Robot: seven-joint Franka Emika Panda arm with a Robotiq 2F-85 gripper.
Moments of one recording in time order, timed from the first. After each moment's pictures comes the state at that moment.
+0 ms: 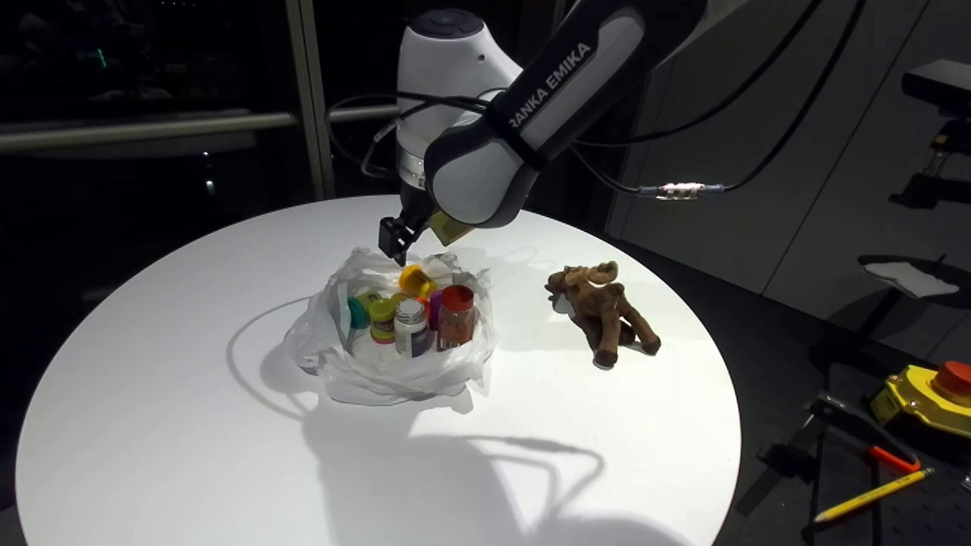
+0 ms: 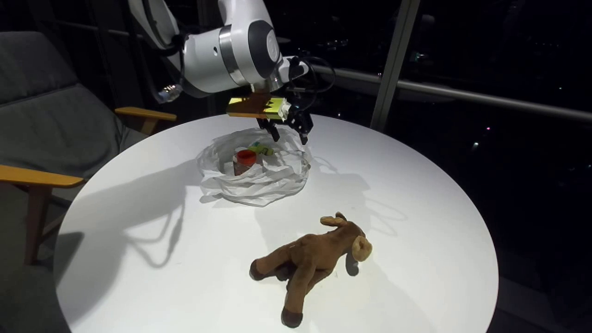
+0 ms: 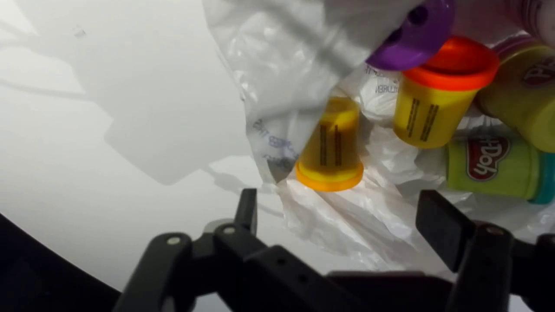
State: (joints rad) arm 0.31 0.86 -0.24 -1.56 -0.25 2.72 0.37
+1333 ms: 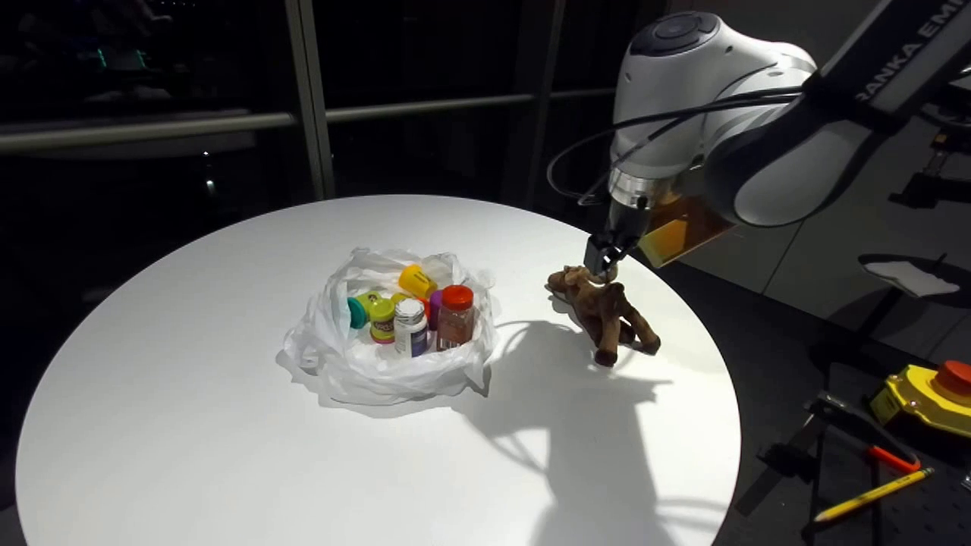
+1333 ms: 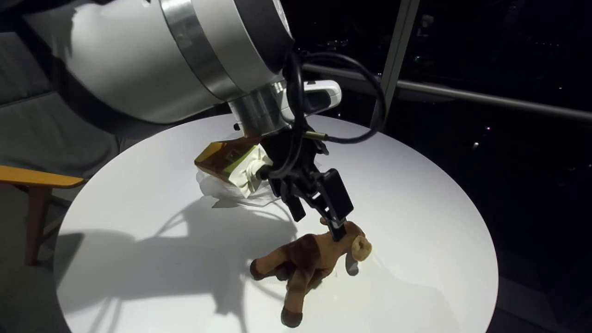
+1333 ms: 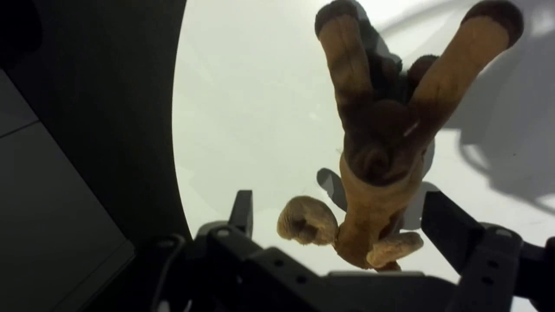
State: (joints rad) arm 0.54 0.39 -0.68 -2.39 -0.62 2.76 0.87
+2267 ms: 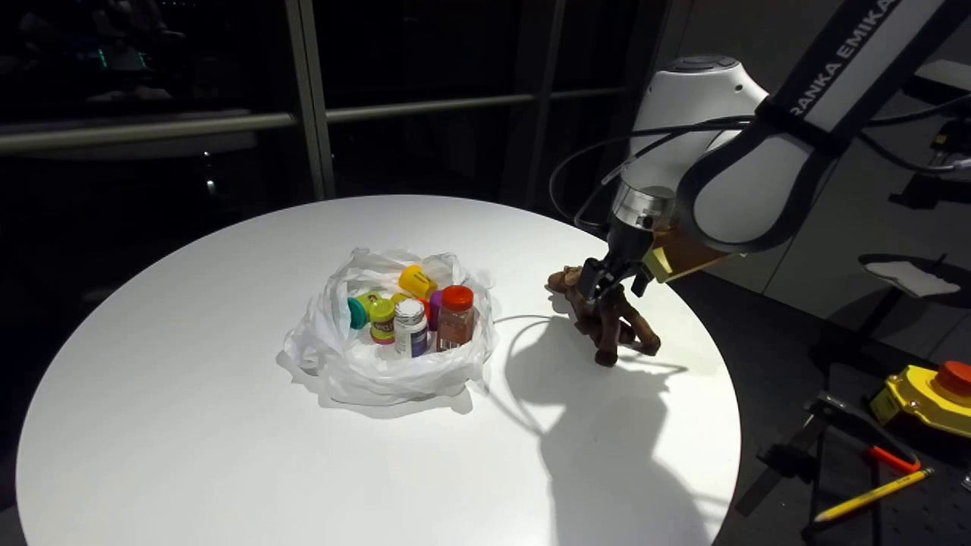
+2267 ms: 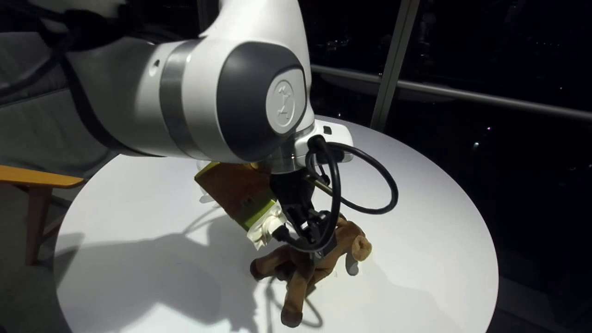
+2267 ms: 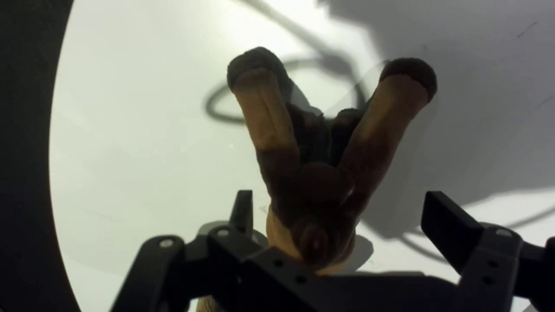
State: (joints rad) arm 0.13 0.44 -0.29 -2.40 -0.27 2.93 0.49
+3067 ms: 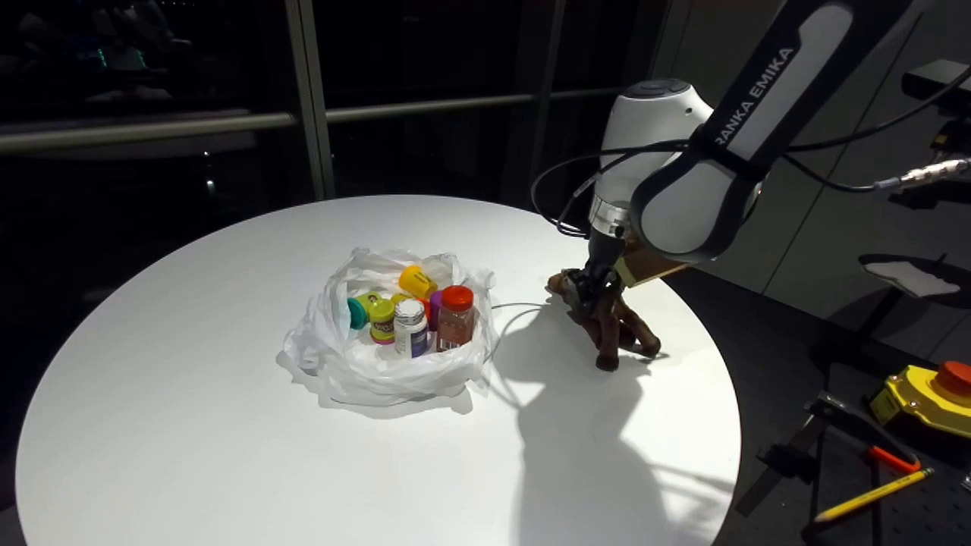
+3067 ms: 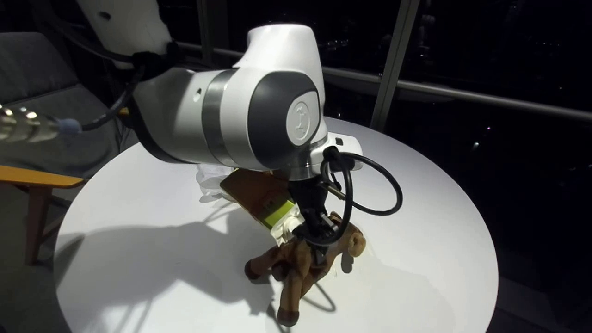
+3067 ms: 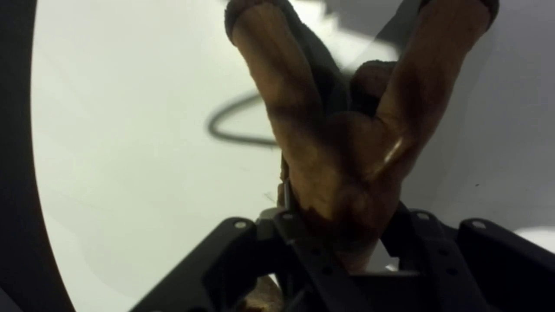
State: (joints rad) arm 0.18 0.57 -0.34 -2.27 -0.18 2.89 0.46
